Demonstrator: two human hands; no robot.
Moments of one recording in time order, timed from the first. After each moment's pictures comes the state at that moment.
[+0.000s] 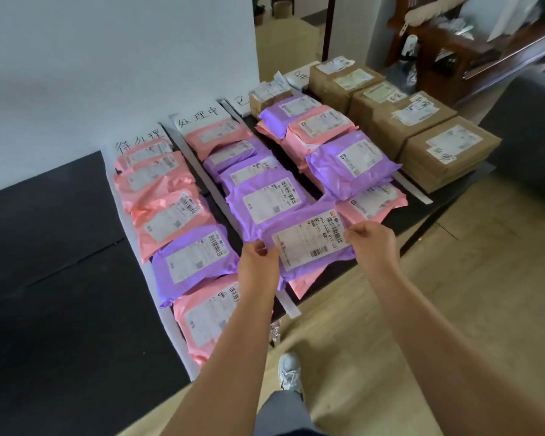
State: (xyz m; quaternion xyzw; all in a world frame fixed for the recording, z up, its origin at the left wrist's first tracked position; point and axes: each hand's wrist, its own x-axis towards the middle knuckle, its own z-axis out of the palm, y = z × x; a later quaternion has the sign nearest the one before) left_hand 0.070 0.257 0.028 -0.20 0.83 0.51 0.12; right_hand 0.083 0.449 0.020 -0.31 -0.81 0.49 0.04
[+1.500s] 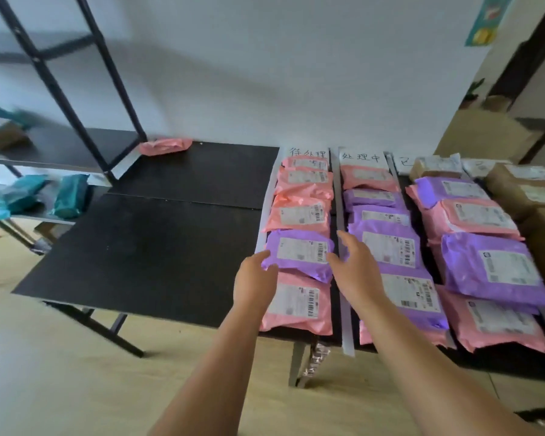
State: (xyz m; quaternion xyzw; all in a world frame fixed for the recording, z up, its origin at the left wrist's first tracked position) left_hand 0.159 0.144 0.059 -0.38 0.79 0.48 -0.06; right_hand 0.071 0.300 0.074 0.11 -0.90 0.41 -0.07
